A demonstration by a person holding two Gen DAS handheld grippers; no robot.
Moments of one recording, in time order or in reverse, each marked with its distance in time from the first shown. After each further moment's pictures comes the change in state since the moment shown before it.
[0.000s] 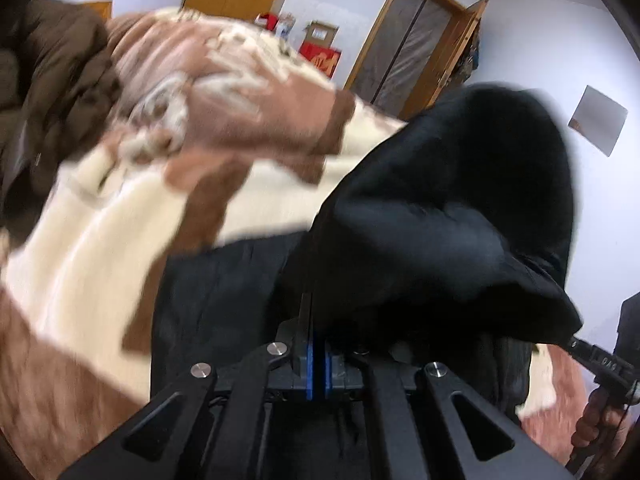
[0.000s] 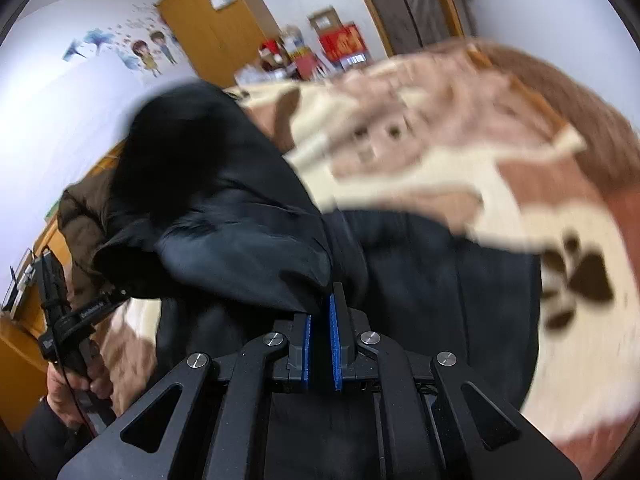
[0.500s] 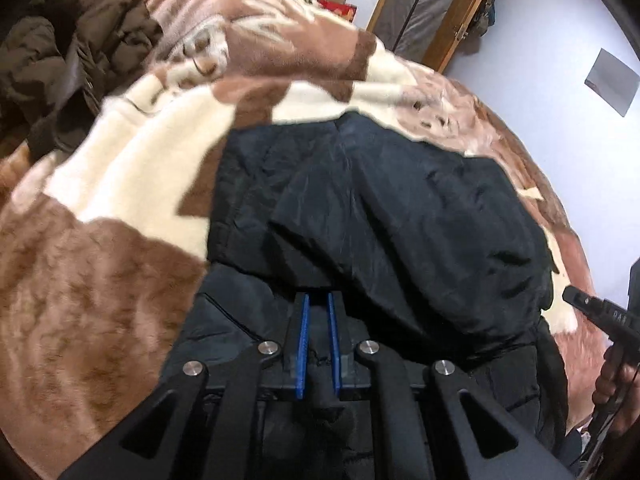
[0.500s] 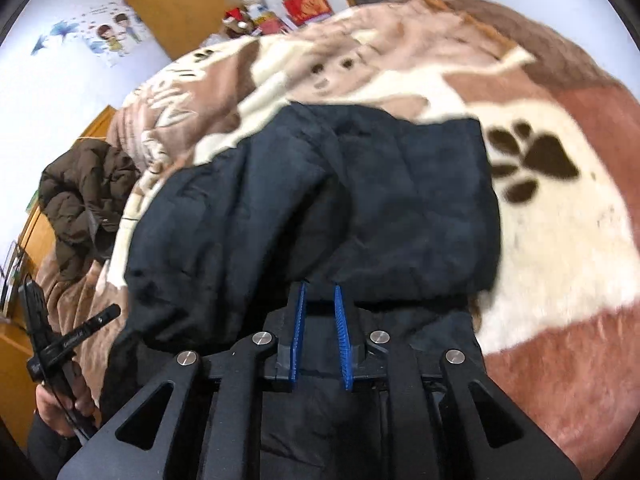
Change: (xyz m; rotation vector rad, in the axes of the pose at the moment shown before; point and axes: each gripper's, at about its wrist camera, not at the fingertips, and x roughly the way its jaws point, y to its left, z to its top) left arm -0.055 0.016 -0.079 0.033 0.126 0.091; right arm -0.019 0.001 -0.040 0.021 0.059 -0.020
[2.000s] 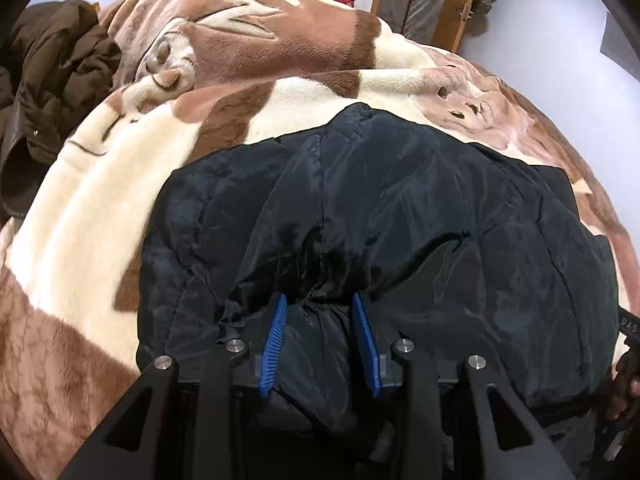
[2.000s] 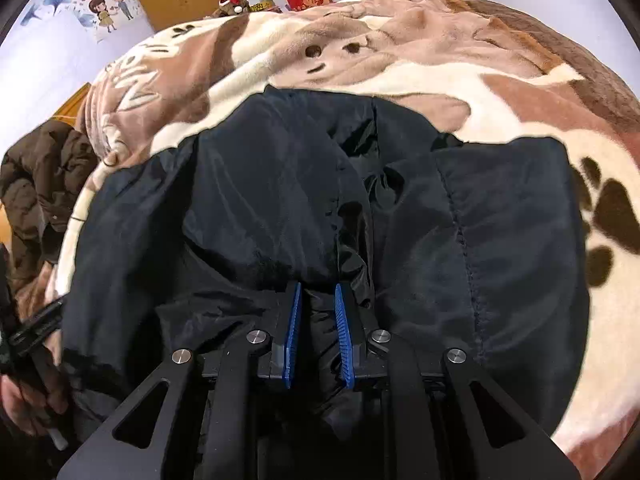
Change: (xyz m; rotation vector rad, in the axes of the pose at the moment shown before) left arm 0.125 -0.020 0.050 0.099 0.010 0.122; right arm 0.123 -0.030 0.025 -0.036 0.035 -0.143
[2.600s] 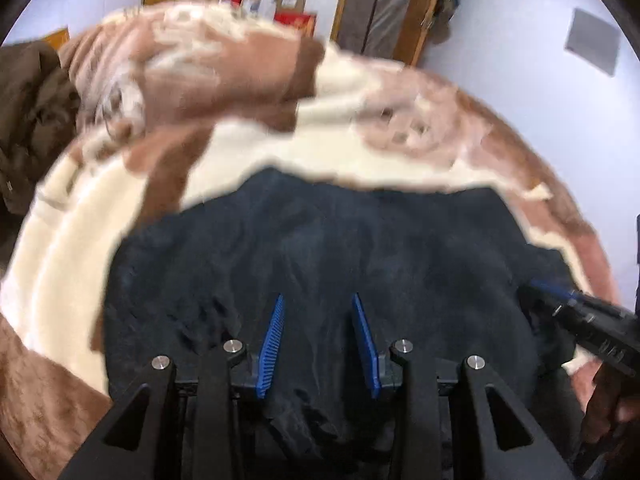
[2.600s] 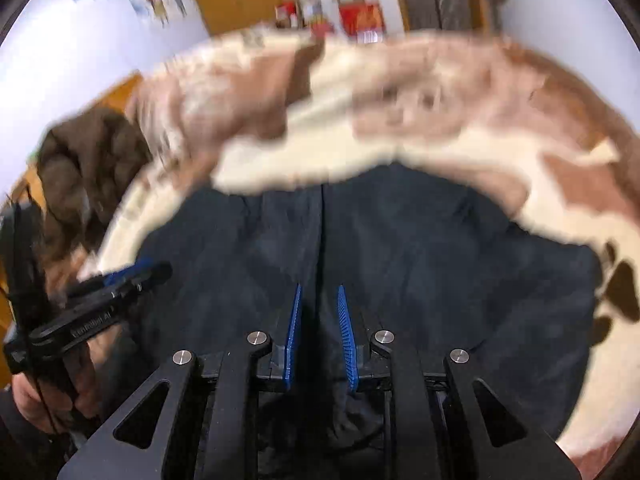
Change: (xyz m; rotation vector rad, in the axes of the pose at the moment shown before) left arm -0.016 -0.045 0.024 0.047 -0.008 -0.097; right arm -0.012 0.063 0.021 -0.111 0.034 0.081
